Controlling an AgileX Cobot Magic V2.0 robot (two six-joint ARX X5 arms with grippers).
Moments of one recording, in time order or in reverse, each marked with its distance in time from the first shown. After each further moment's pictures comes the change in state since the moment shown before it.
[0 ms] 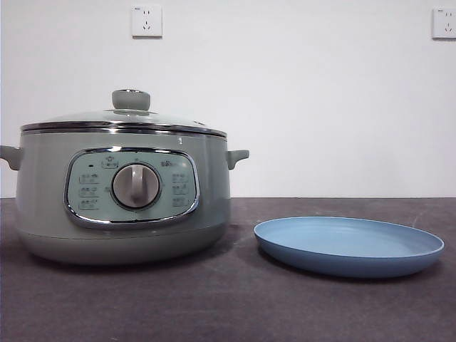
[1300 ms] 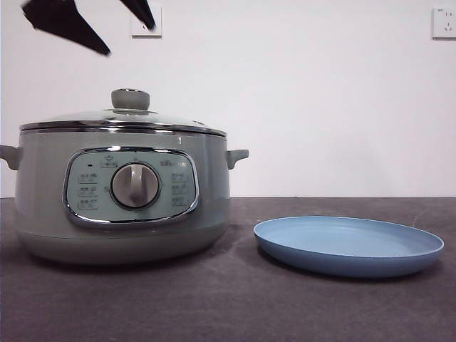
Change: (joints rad) left arm -0.281 0.727 0.307 -0.319 0.048 0.086; right arm 0.187 0.322 0.238 -0.358 0.073 -0.175
